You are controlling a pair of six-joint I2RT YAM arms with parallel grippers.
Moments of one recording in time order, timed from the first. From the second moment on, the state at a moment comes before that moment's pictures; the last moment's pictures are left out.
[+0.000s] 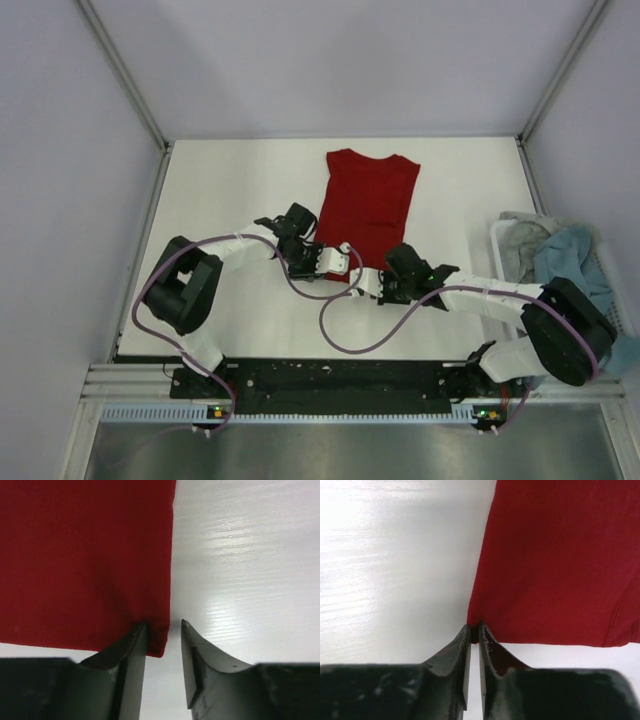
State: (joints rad) left arm -0.58 1.73 1.05 -0.53 0.43 1.09; right arm 0.75 1.34 0.59 -0.22 -0.10 -0.81
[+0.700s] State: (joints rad) left arm -0.65 1.37 1.11 -0.89 0.43 0.98; right arm 1.01 1.00 0.76 -0.64 -0.07 -0.65
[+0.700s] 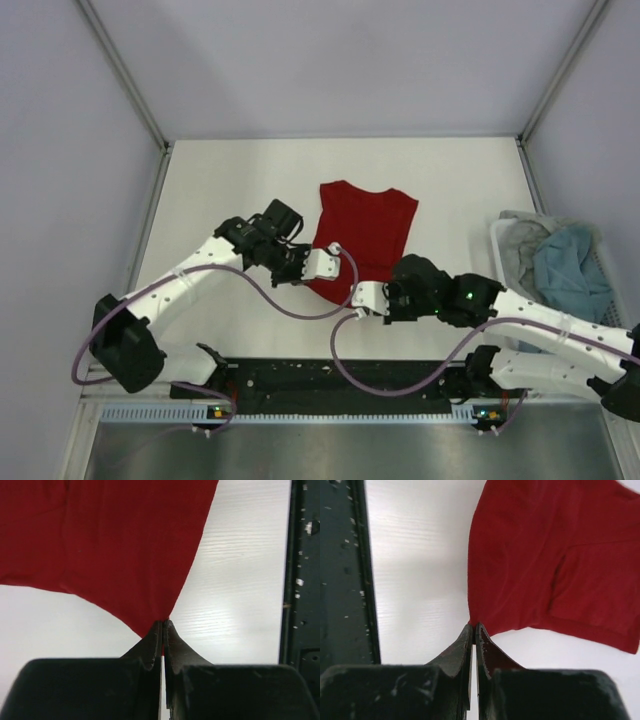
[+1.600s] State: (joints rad) left arm -0.56 1.55 1.53 -0.85 0.24 0.70; right arm 0.47 1.01 0.89 -0.45 -0.23 -0.39
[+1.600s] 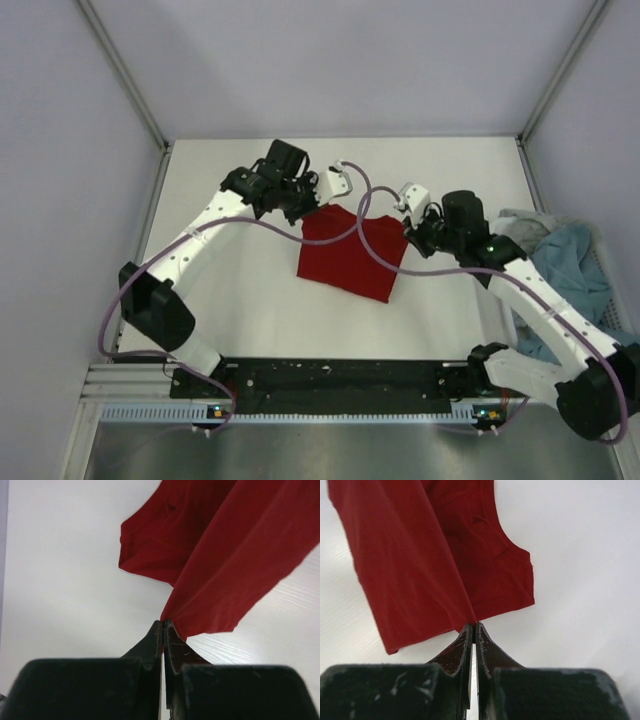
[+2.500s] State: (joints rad) left arm -0.55 2.18 1.92 -0.61 0.03 0.65; right arm 0.24 1.64 1.09 -0.30 -0.22 -0.28
